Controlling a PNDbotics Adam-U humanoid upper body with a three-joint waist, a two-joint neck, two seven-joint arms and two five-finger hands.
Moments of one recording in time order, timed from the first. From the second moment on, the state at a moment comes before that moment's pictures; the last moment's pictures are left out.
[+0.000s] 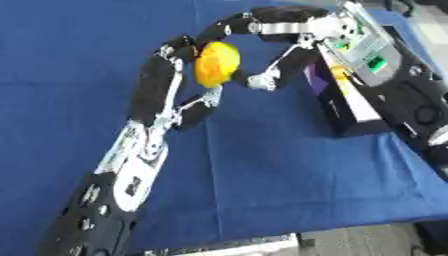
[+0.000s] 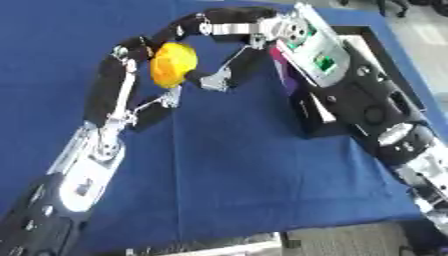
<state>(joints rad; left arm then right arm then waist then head) -0.85 -0.19 -0.47 -1.17 -0.88 -0.14 0.35 -0.62 -0.72 0.21 -1.69 0.11 -0.43 0.74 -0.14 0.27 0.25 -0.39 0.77</state>
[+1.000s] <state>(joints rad) -0.85 -0.18 -0.48 -1.20 -0.84 -0.14 0.33 -0.63 -0.72 0.20 -1.69 0.10 -0.42 0.73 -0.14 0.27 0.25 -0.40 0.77</state>
